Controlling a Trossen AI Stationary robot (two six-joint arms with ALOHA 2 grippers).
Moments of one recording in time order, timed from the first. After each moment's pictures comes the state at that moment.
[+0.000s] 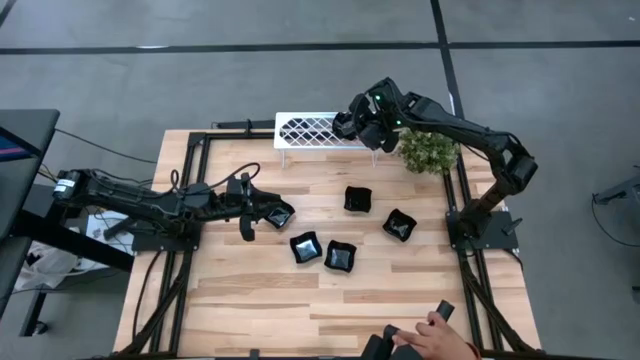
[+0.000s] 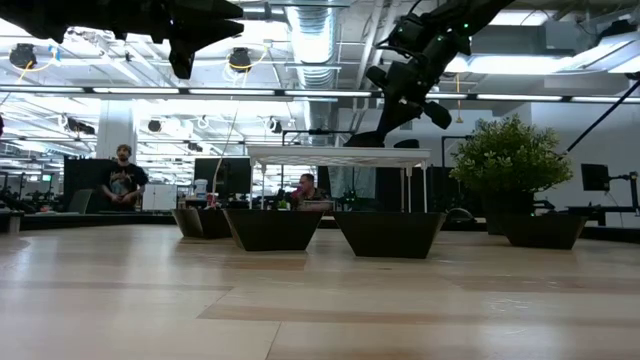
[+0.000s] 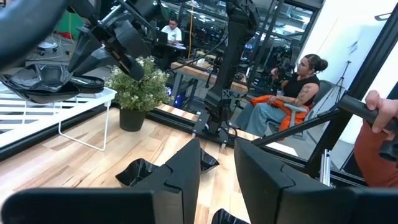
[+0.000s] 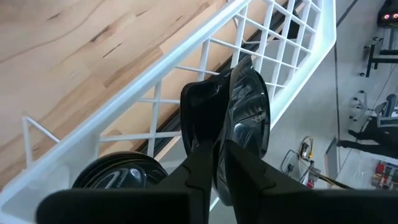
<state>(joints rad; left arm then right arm) -0.14 1.03 0.39 0.52 -0.28 -0.24 -0.69 1.58 1.37 -0.62 -0.14 -1.66</state>
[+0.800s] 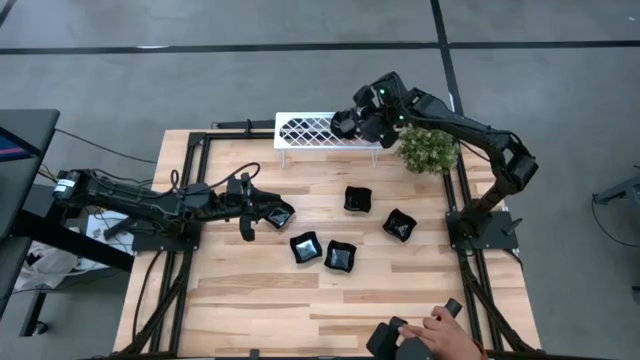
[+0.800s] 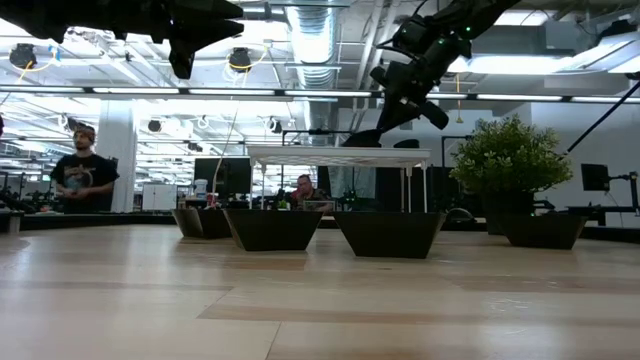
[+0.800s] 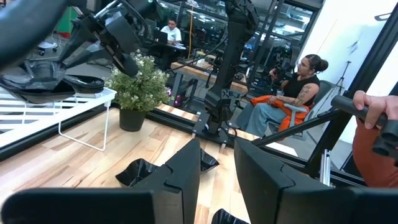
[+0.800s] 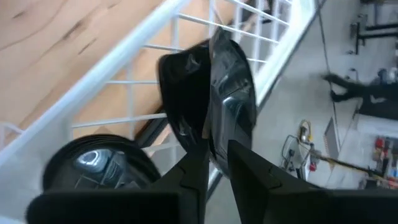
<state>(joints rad) -0.14 1.03 0.39 0.52 -0.28 -0.24 -0.74 1.58 1.37 -0.56 -0.16 -1.57</state>
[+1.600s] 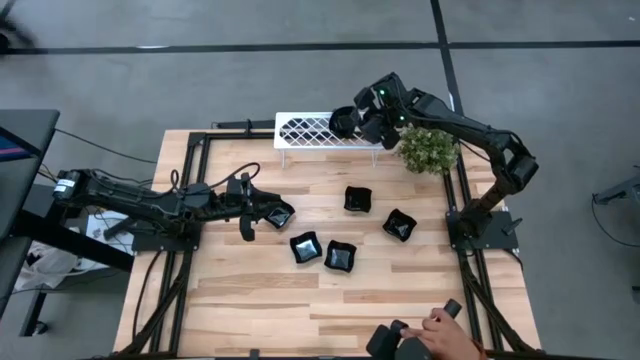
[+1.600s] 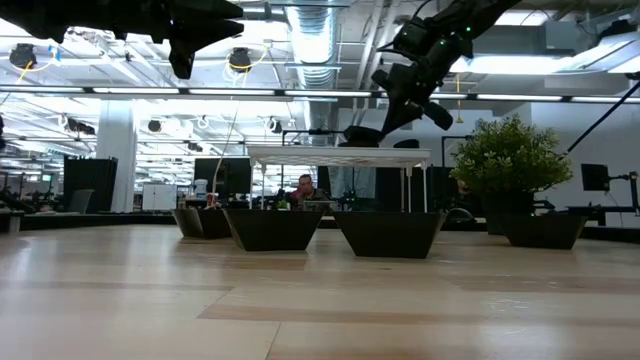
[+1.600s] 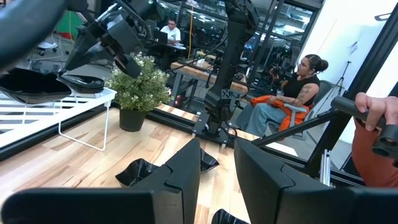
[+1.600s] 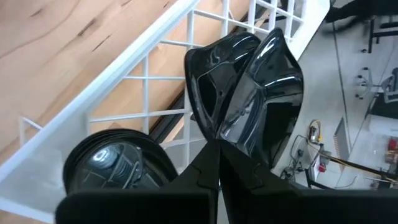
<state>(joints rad) -0.14 1.03 0.39 0.52 -0.28 -0.24 -0.74 1.58 1.37 -0.60 -0.16 -1.58</state>
